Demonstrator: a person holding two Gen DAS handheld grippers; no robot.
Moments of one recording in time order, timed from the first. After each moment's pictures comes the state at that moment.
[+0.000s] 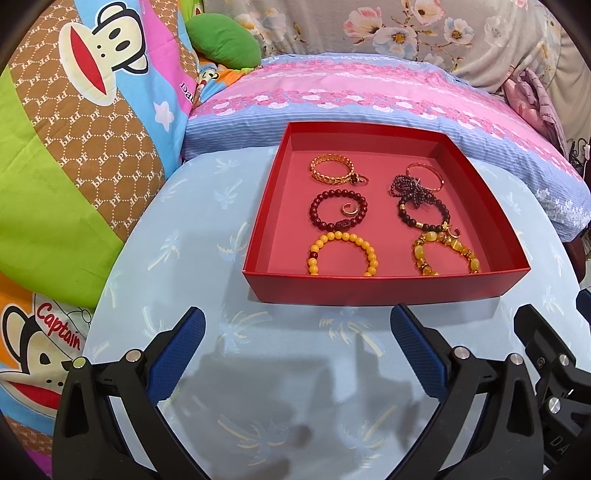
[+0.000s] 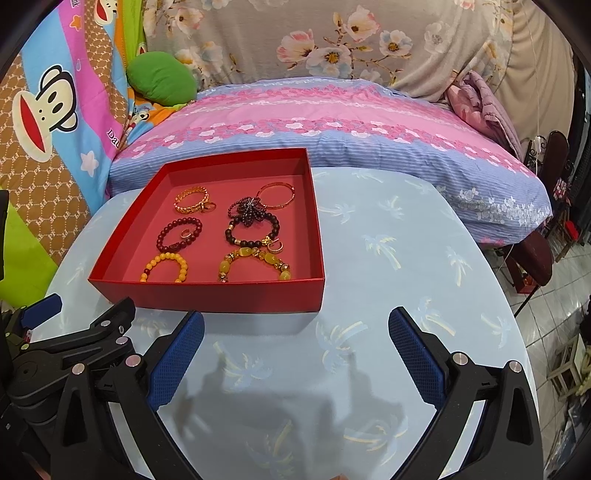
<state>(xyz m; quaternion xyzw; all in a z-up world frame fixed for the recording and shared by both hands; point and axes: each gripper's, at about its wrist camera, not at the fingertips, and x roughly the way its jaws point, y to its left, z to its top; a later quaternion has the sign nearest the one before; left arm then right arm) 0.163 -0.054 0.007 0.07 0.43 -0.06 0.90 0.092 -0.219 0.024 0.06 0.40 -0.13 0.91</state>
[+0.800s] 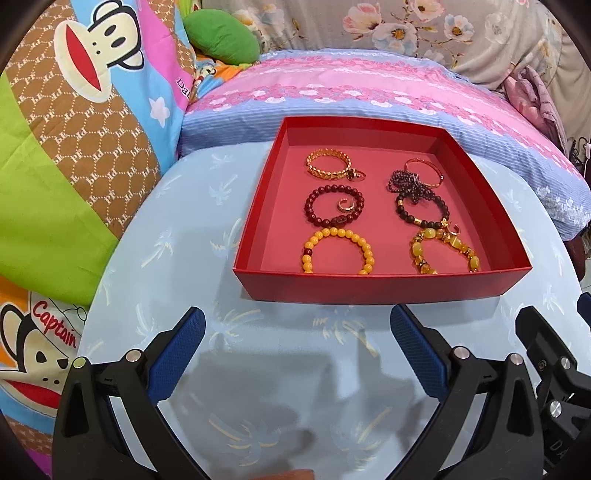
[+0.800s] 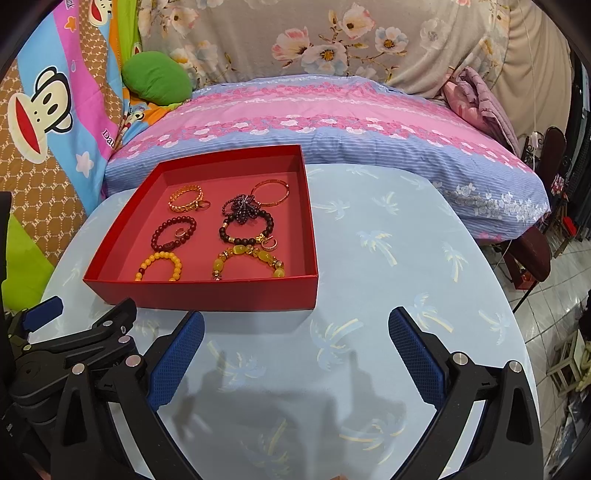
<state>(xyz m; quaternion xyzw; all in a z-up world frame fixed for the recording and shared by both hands) 0.164 -0.059 0.004 0.07 0.44 -0.06 0.89 0.091 -0.223 0.020 0.07 0.40 -0.14 0.90</state>
